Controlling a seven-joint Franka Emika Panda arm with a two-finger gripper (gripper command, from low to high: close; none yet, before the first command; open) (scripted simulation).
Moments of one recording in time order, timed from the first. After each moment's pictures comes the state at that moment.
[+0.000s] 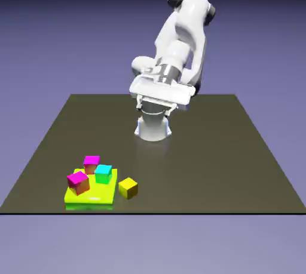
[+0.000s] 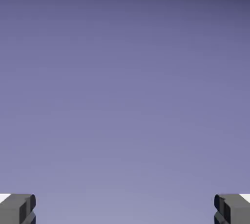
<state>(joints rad) -0.98 -0.66 1.13 -2.80 0.26 3.33 1.17</state>
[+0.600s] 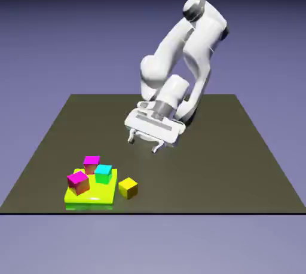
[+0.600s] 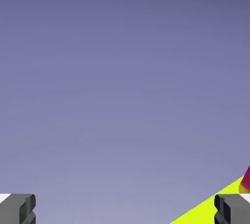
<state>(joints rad) -1.55 -0.71 1.78 -2.80 0.41 3.49 1.41</state>
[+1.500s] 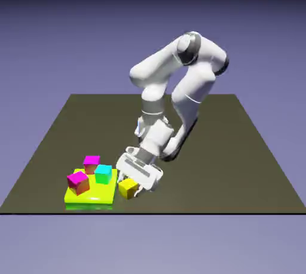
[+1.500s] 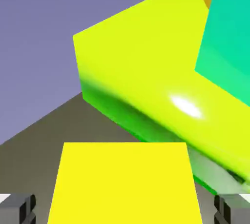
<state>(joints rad) -2.24 -0.90 2.44 -2.67 0.44 3.71 1.69</state>
